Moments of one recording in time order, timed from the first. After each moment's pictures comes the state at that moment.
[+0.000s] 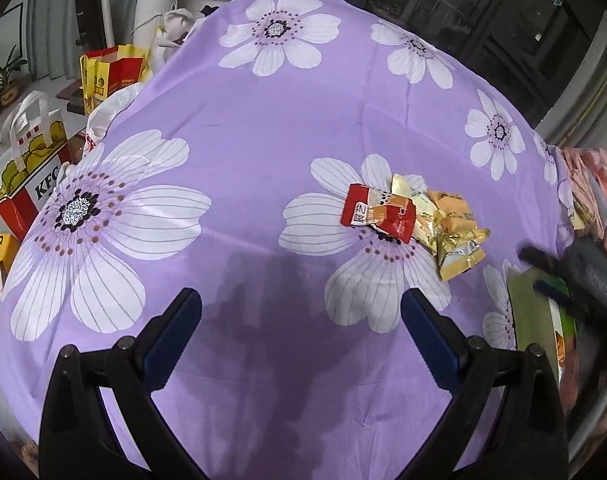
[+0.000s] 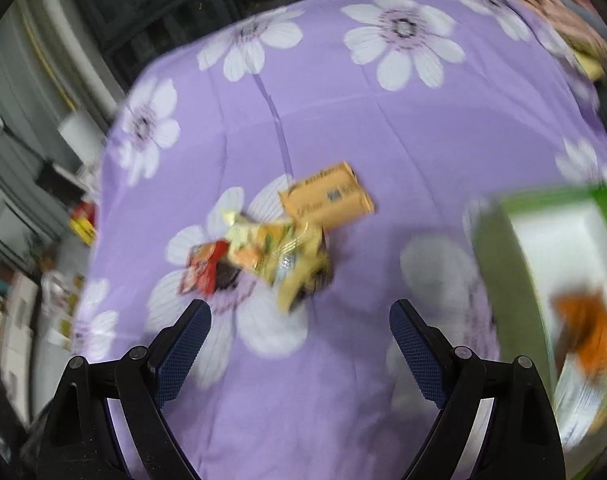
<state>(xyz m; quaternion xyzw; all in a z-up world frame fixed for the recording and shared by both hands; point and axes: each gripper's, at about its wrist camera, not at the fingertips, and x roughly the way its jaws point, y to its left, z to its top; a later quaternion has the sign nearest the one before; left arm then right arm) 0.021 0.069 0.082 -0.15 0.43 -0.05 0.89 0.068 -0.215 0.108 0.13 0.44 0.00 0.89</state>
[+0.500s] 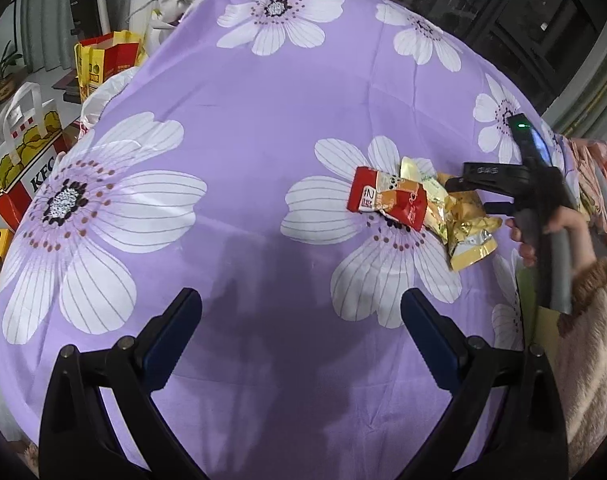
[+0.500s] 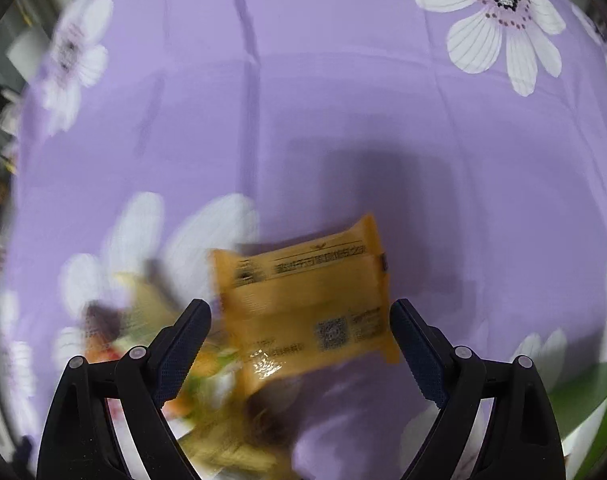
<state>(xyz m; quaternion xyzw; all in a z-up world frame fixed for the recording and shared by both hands) 0.035 0.067 0.068 -0.14 0.47 -0.05 0.87 0.240 -0.217 0.042 0.02 0.57 -0.01 0.82</state>
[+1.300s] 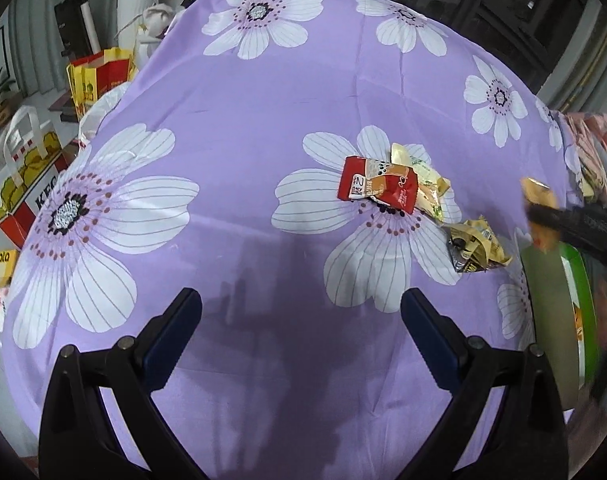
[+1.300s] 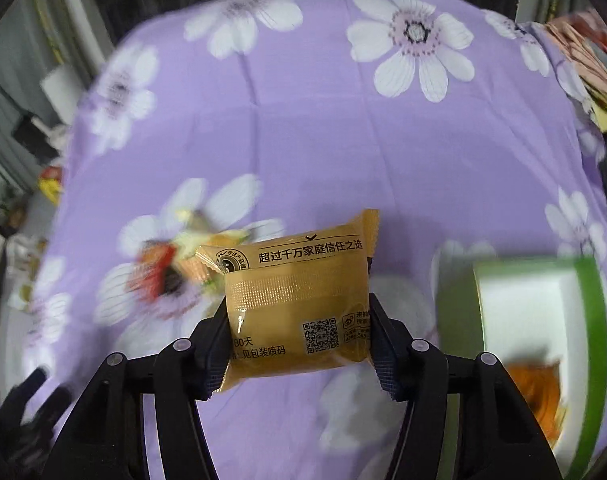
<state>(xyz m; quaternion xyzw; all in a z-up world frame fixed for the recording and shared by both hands) 0.023 0.052 0.073 -0.10 0.46 -0.06 0.88 0.072 -0.232 0.122 0.06 0.47 0.00 0.88</state>
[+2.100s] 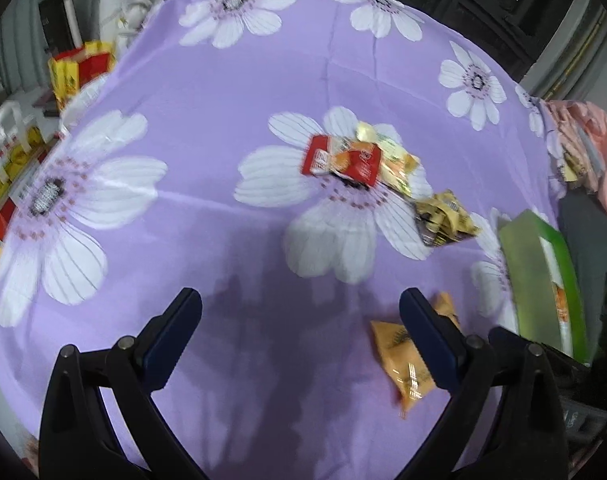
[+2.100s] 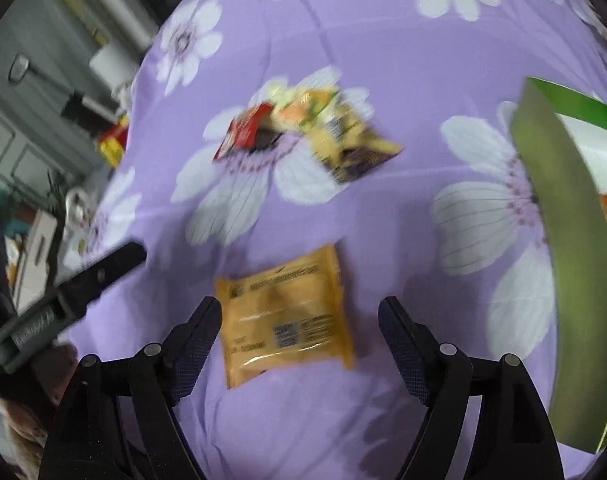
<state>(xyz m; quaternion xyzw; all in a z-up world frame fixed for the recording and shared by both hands) 0.004 0.030 0.069 -0.12 0.48 -0.10 0.86 -0.018 -0.194 0.058 0.14 0.50 0.08 0.85</state>
